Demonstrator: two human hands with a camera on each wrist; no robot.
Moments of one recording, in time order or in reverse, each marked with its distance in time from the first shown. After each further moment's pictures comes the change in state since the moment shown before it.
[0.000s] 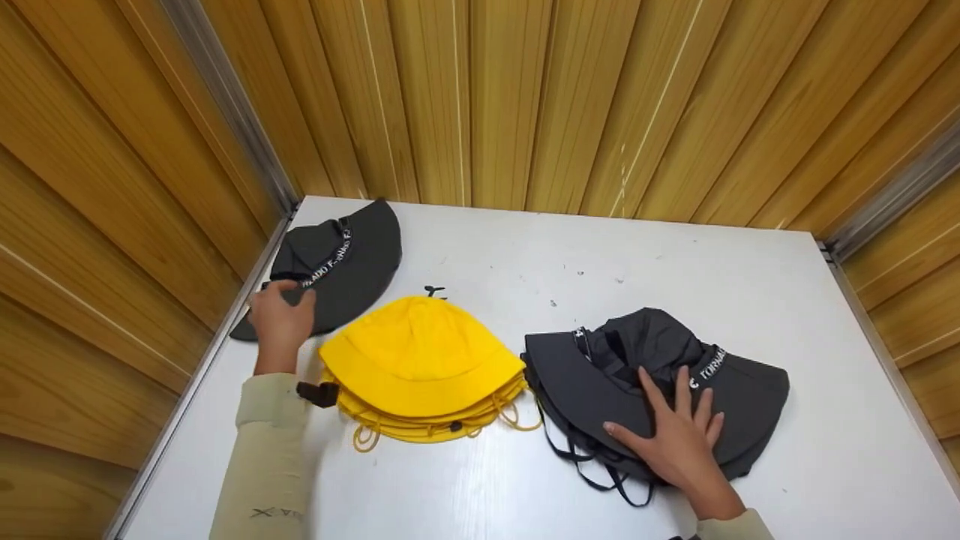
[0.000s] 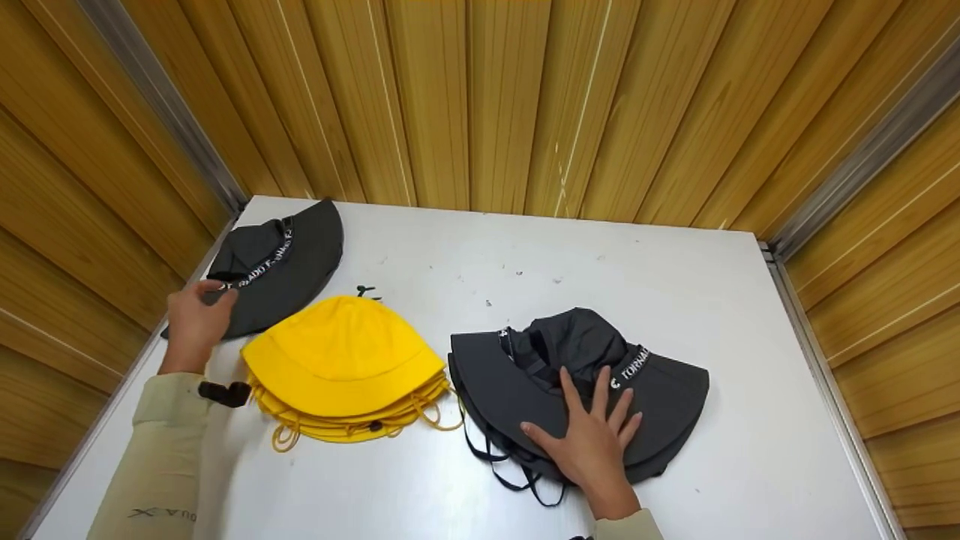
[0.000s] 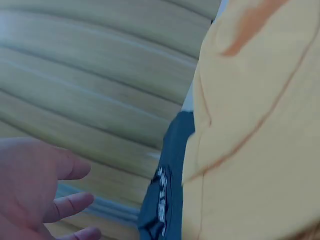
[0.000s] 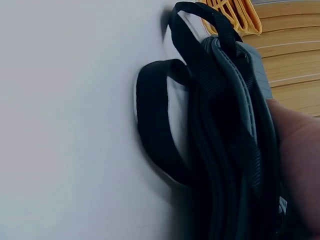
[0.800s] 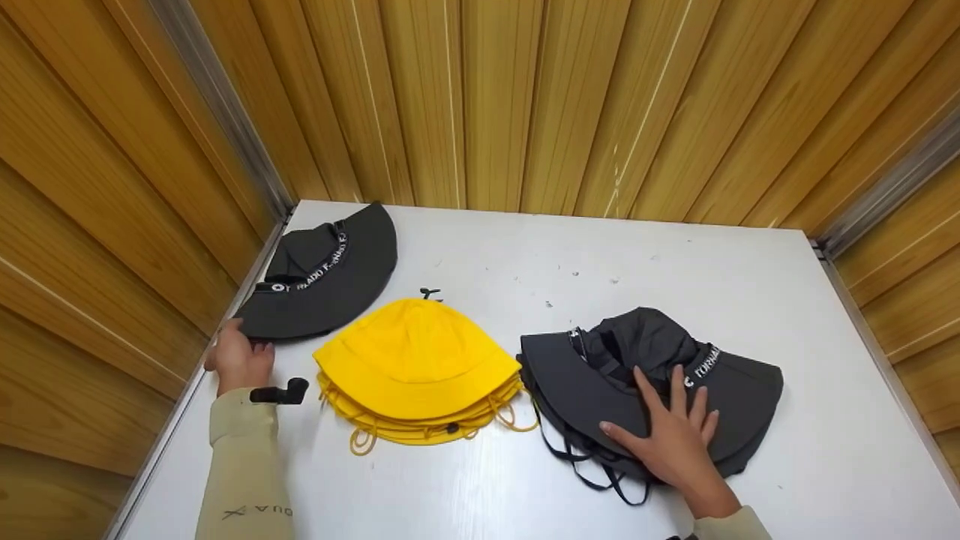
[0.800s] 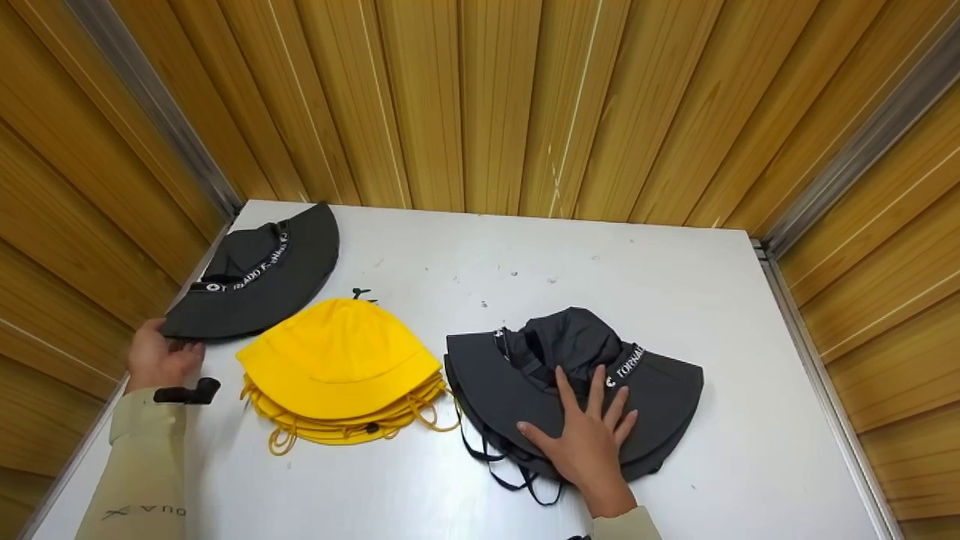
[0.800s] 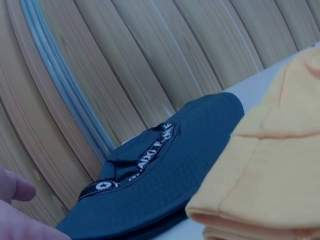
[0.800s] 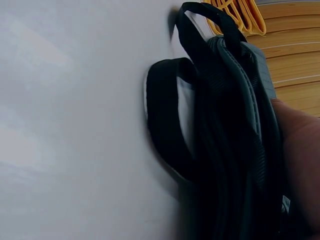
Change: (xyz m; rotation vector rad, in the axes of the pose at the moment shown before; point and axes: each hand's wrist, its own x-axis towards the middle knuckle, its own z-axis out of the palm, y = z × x) left_hand 0.022 -0.051 -0.028 -1.517 0.125 -0.670; right_hand 0.000 0.004 0.003 0.008 0.017 -0.013
